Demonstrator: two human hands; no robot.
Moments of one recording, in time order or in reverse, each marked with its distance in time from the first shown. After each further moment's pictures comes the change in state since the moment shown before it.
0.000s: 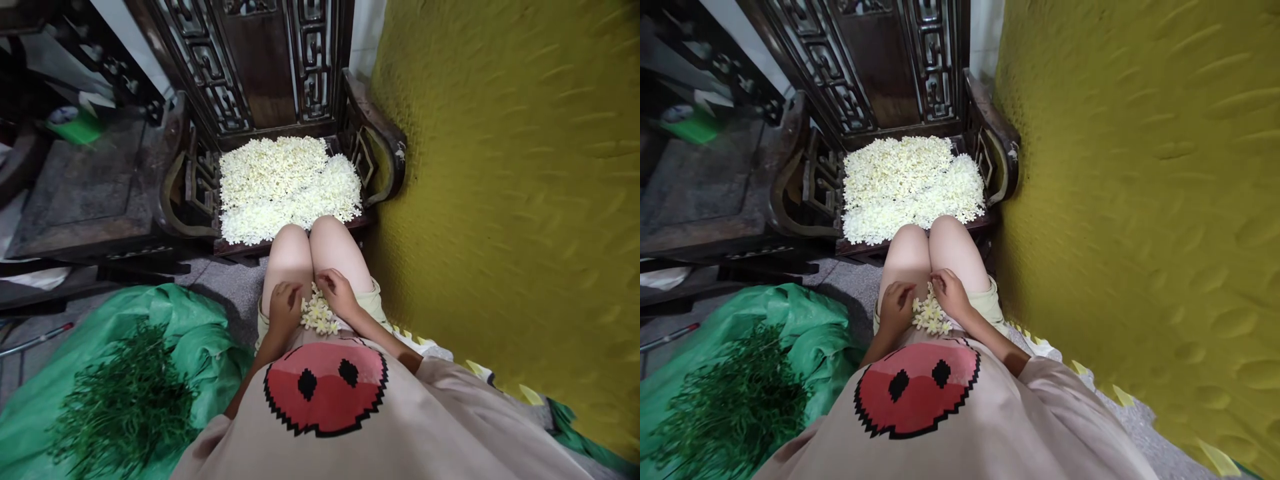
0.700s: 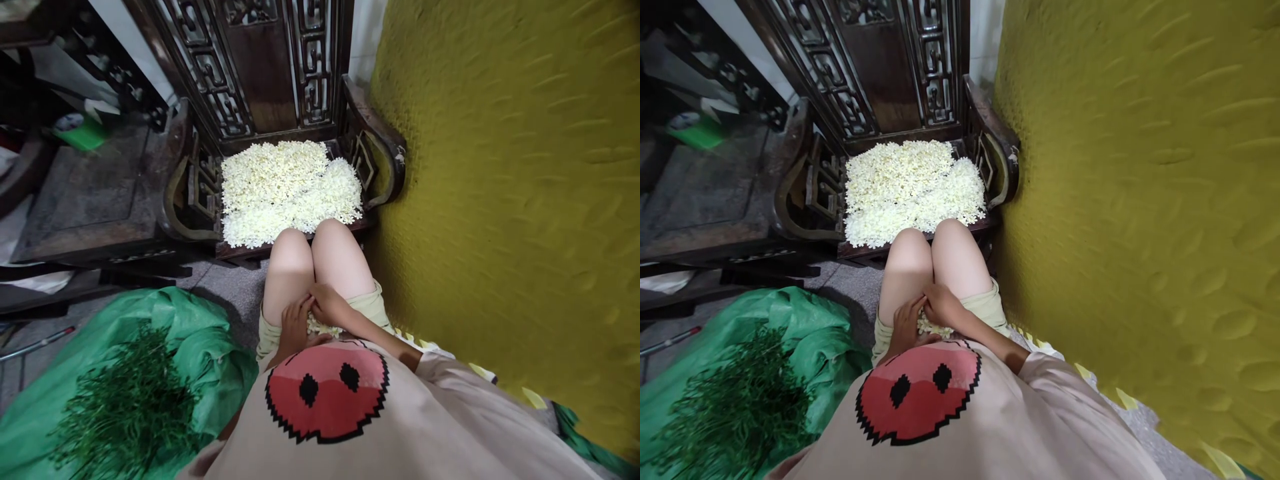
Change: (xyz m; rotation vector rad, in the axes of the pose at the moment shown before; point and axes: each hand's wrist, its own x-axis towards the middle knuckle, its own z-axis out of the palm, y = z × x) left_hand -0.049 -0.016 0.021 -0.014 -0.164 0.091; right_hand -0.005 0.000 0.021 -0.364 -0.392 -0.170
